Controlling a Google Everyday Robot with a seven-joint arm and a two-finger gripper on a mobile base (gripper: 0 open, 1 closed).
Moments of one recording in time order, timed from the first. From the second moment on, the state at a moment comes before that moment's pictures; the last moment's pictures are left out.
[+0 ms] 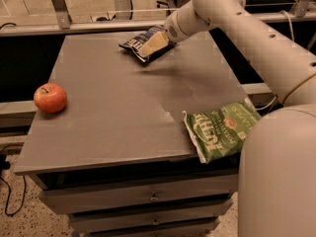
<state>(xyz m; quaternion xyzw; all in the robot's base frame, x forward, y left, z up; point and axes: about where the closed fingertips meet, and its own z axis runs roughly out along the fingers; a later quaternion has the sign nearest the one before) 0.806 -0.032 0.894 -0.40 0.80 0.12 0.43</state>
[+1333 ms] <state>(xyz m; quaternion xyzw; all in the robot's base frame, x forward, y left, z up) 0.823 -0.003 0.842 -0.40 0.80 0.11 0.43</state>
